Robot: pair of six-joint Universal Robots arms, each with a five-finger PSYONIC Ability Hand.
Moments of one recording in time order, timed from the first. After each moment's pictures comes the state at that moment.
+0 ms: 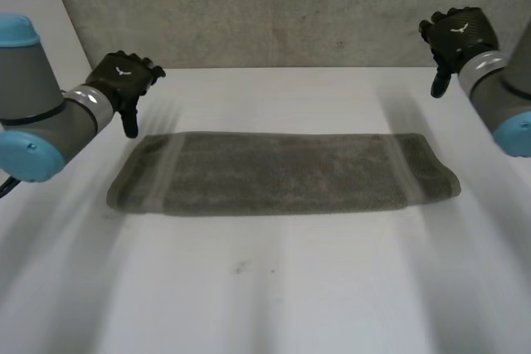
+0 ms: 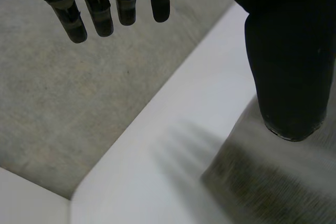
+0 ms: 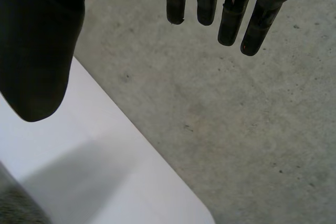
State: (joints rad) left arm 4.51 -2.25 -0.94 2.99 -1.37 3.66; right arm 1.76 -0.81 0.73 0.10 1.45 2.64; left_hand 0.17 0.17 0.17 0.17 0.03; right_hand 0.24 0.25 0.25 0.26 0.06
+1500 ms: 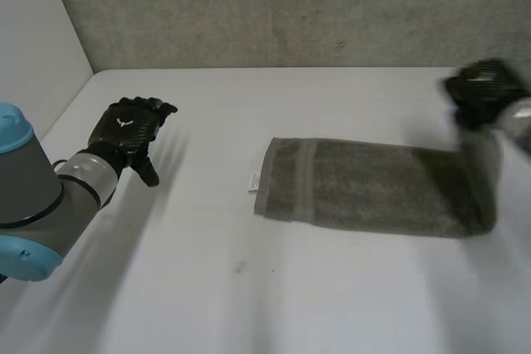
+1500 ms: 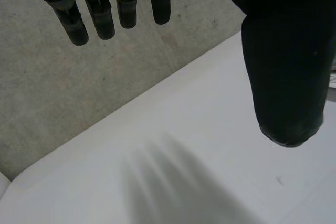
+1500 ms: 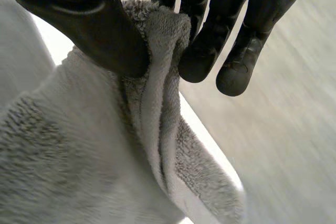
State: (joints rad) left arm 4.48 -1.93 -1.66 3.45 -1.36 3.41; right arm 1.65 -1.06 1.22 0.02 1.22 2.46; left_hand 0.20 0.20 0.20 0.20 0.03; right_hand 1.33 1.33 1.35 1.34 1.17
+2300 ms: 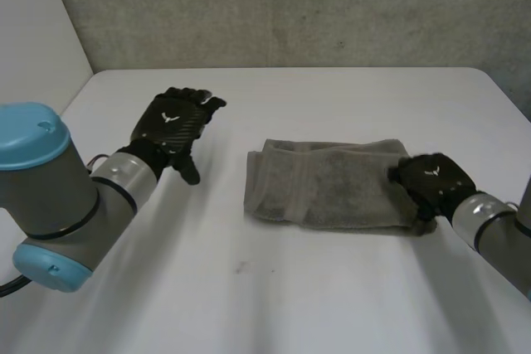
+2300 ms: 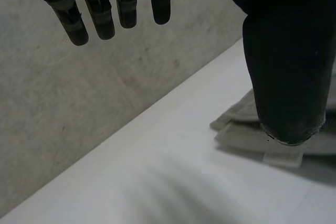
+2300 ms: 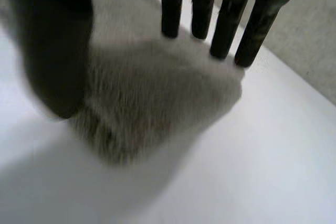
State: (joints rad) left arm 4.30 -1.91 -1.62 3.45 -1.37 3.41; right arm 1.71 -1.16 1.76 -0.16 1.25 2.60; left_hand 0.20 0.20 0.20 0.20 0.03; right_hand 0.45 0.44 0.45 0.45 0.28
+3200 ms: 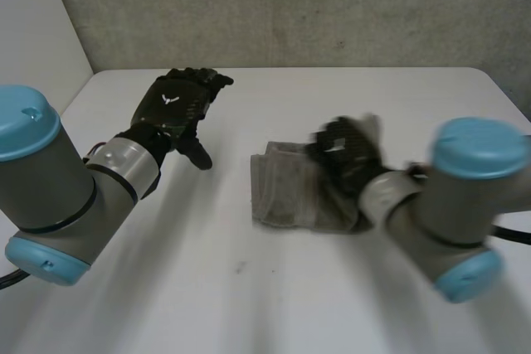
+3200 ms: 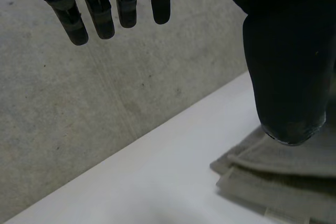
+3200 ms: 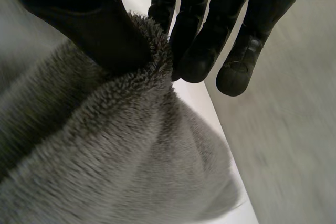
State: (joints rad) left arm 4.28 -1.86 -1.58 3.43 -1.37 3.26; right arm 2.12 -1.05 1.49 -0.25 1.33 2.32; left_hand 0.19 0.19 0.19 0.19 0.03; right_hand 1.31 1.33 1.35 1.34 1.16
